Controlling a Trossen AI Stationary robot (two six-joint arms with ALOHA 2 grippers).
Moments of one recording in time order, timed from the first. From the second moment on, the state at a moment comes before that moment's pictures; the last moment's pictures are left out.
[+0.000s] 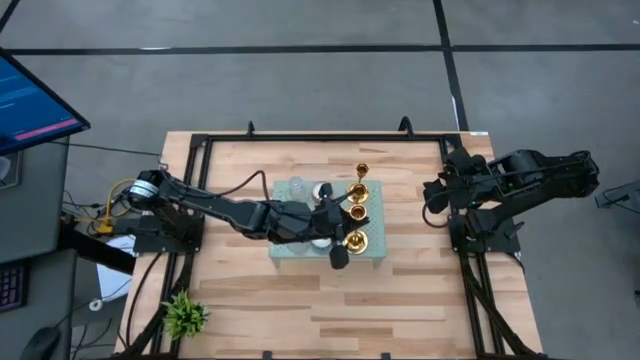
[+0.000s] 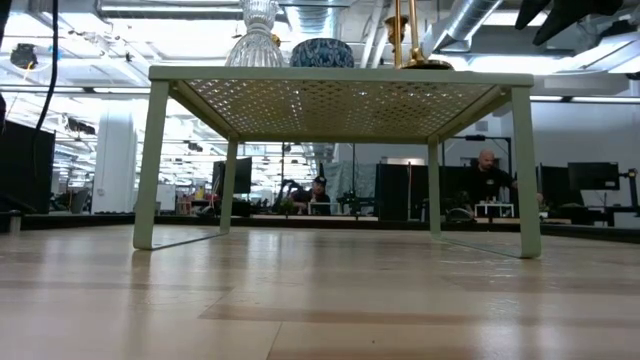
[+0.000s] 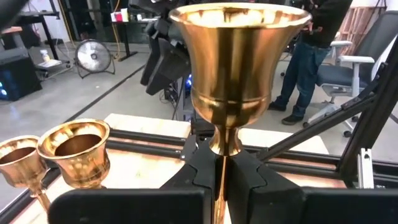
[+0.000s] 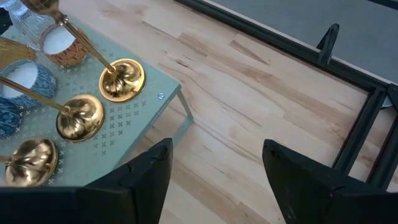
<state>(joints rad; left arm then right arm) -0.29 1.67 1.44 0.14 -0.46 -0.02 0.27 0.99 1.33 -1.51 0.62 1.12</state>
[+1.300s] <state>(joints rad) -0.26 1.68 1.44 0.14 -0.39 -0.02 0.27 0.99 1.33 -1.51 0.61 1.10</state>
